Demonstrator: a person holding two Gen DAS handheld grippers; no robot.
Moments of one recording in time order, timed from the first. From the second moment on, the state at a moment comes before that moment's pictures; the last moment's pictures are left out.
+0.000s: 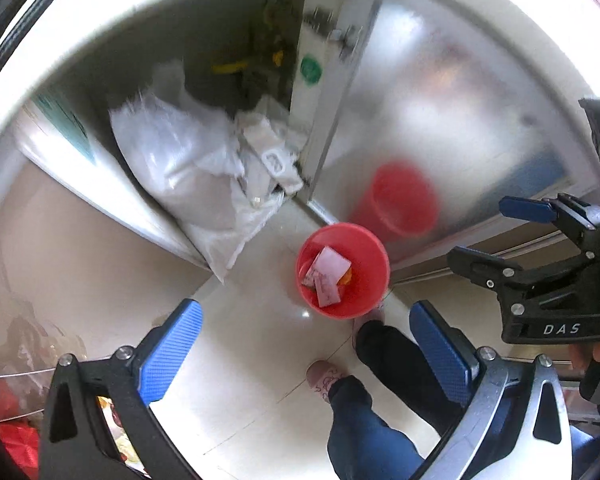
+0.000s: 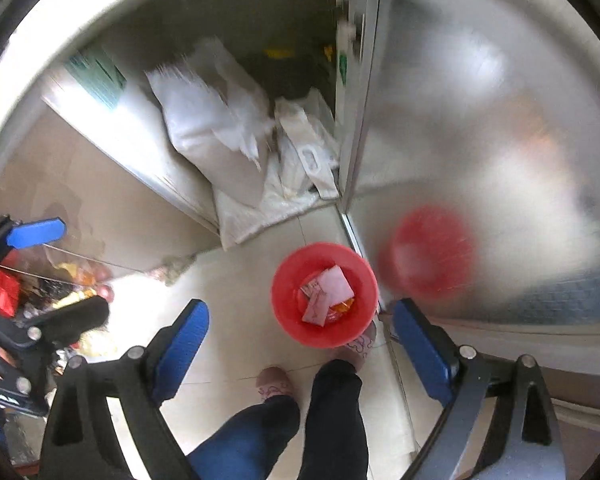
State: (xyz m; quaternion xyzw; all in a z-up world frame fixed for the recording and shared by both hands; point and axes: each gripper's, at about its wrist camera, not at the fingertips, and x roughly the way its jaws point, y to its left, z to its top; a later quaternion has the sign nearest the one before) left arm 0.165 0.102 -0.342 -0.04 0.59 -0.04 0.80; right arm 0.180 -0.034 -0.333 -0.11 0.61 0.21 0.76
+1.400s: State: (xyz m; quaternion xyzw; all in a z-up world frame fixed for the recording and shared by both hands) left arm 0.395 0.009 -0.077 0.04 0.50 -0.11 0.86; right arm 0.356 -0.139 -0.073 -0.06 0.50 0.18 0.84
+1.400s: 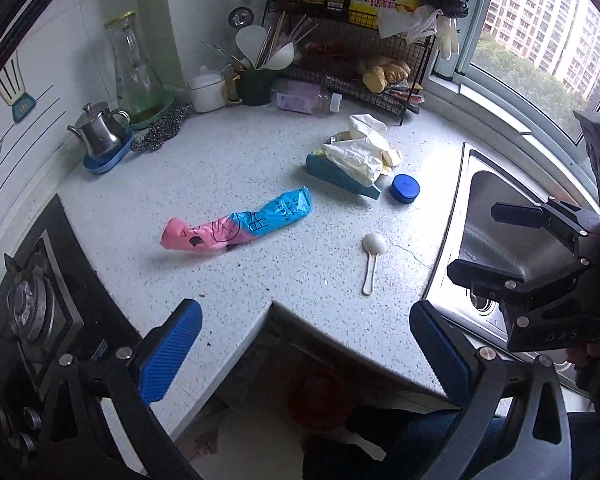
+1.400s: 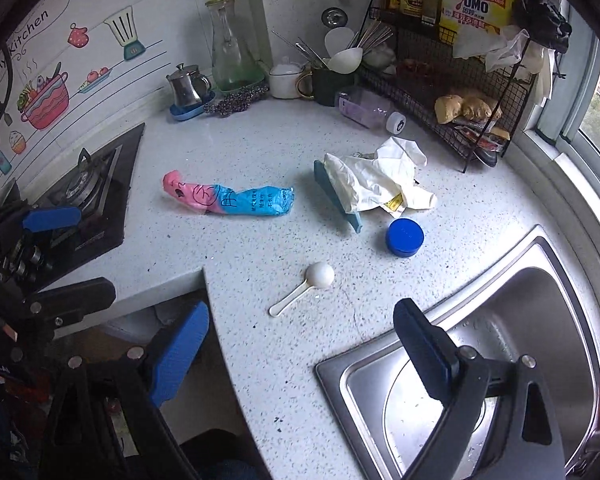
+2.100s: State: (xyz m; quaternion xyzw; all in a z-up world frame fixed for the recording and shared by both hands) left arm 0.550 0.026 -0.150 0.14 0.54 -0.28 0.78; right arm 0.426 -0.125 -0.143 0.05 0.58 0.01 0.81
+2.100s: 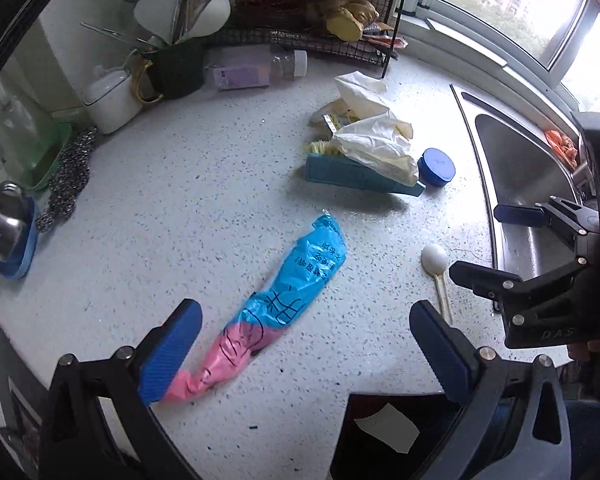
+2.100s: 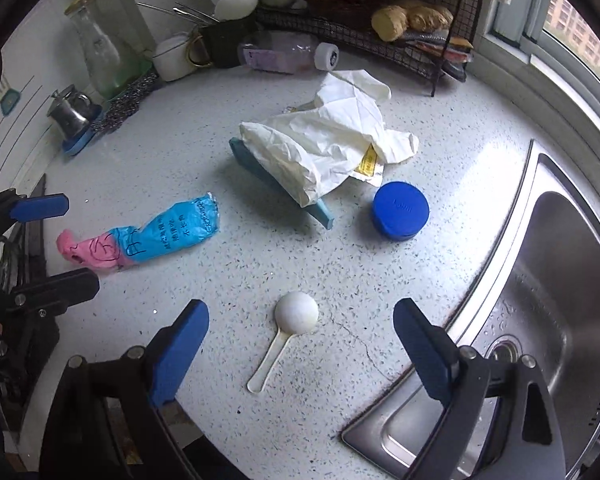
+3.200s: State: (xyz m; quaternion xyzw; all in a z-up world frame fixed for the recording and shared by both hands) left arm 0.568 0.027 -0.200 0.14 0.57 -0.32 0.75; right arm 0.427 -0.133 -0.175 0.11 0.60 -0.10 0.78
